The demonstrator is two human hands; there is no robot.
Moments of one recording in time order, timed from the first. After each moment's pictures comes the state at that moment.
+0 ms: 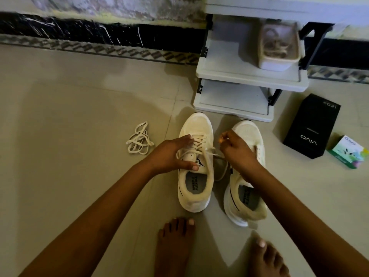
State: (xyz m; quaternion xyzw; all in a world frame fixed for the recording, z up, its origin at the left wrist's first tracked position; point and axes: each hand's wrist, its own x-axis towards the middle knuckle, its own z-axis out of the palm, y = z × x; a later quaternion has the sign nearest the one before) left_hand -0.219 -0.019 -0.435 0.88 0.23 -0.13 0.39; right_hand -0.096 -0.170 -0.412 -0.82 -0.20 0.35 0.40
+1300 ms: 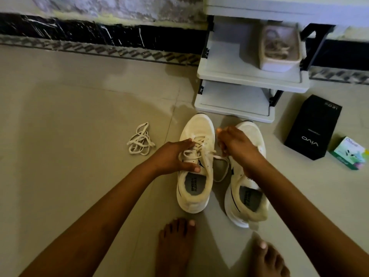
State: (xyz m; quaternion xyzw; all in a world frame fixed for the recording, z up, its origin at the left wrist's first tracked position) left_hand -0.218 -0.022 -0.437 0.88 0.24 -0.15 0.39; right_hand -0.094 -0.163 -0.393 -0.76 -0.17 0.40 0.48
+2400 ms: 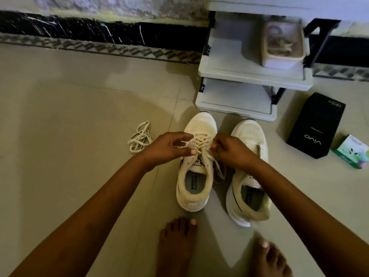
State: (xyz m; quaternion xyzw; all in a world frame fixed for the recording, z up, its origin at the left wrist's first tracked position) left_hand -0.218 -0.011 -0.422 0.76 0.30 -0.10 0.56; right_hand -0.083 -0.161 -0.424 -0.82 -0.41 0.34 0.21
